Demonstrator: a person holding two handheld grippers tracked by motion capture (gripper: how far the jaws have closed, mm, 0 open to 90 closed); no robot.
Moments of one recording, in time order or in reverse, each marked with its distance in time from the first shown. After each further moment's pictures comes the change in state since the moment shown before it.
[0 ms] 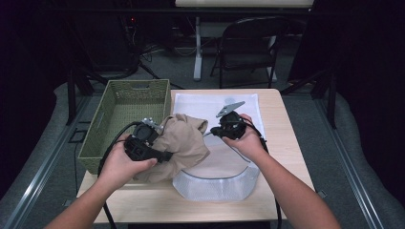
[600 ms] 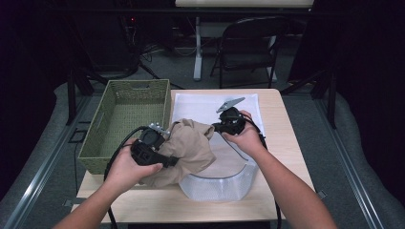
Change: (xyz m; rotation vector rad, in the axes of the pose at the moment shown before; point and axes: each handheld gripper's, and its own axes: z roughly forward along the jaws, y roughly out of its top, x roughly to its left) left arm -0.012 -0.001 0.013 0.005 -0.041 0.019; right arm -0.013 0.005 0.007 -0.008 -0.009 0.032
